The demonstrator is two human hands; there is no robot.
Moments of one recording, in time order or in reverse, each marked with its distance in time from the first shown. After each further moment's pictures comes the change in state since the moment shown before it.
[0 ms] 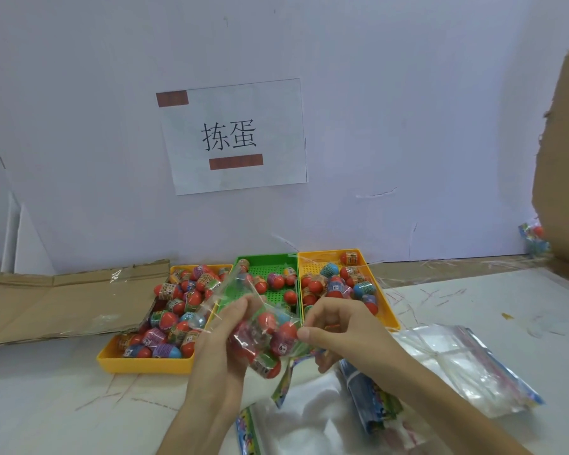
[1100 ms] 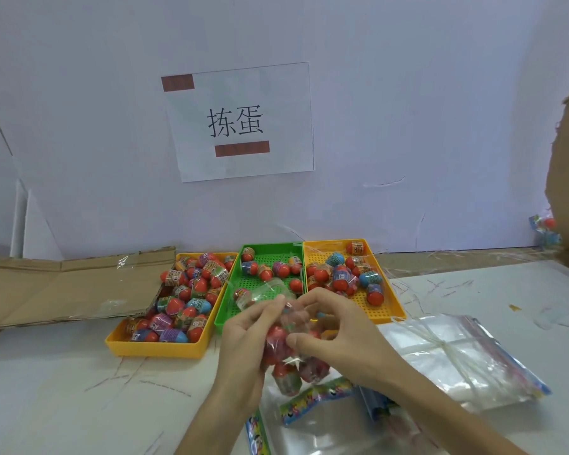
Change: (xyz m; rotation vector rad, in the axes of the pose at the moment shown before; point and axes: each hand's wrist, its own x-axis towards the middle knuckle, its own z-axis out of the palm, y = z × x) left_hand -0.011 -0.009 0.014 0.166 -0.086 -0.052; right_hand -0.008 0.003 0.021 -0.191 0.052 -0.109
